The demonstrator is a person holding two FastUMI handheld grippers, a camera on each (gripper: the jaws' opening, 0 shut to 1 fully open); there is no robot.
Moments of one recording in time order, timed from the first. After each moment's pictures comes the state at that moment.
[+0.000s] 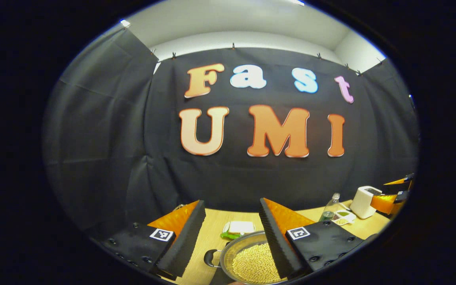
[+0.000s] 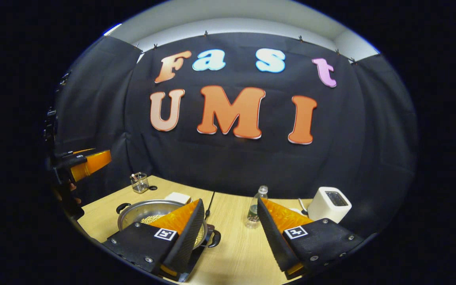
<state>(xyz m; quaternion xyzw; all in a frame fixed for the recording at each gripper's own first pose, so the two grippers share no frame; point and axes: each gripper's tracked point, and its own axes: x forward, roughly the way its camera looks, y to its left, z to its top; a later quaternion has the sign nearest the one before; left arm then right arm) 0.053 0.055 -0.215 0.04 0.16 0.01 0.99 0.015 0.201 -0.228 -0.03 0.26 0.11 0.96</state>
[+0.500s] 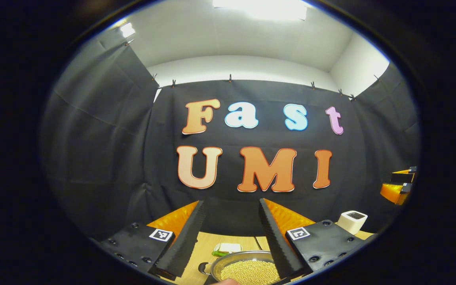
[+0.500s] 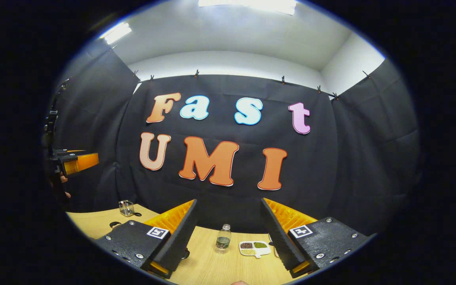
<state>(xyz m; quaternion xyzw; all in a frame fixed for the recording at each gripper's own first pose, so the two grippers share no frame) 0.024 0.020 -0.087 0.04 0.06 -0.01 1.00 0.022 0.109 -0.108 -0.03 0.12 0.06 0.99</state>
